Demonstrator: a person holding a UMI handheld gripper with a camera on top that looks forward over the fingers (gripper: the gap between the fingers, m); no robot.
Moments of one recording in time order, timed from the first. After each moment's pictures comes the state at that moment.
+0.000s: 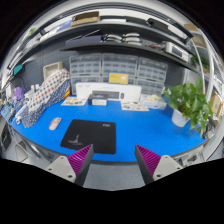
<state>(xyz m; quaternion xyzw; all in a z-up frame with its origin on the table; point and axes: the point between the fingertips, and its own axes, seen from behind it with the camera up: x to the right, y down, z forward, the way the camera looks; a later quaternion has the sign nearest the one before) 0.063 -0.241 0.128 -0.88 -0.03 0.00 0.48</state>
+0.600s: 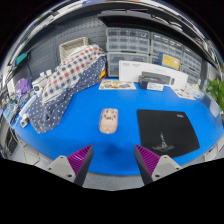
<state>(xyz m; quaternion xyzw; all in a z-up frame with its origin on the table) -0.266 -0.155 0.009 -0.90 -0.05 0.04 0.42</state>
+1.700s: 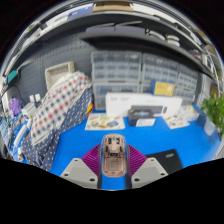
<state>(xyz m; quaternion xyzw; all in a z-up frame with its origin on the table) -0.230 -0.022 0.127 -0.87 0.00 0.02 0.50</state>
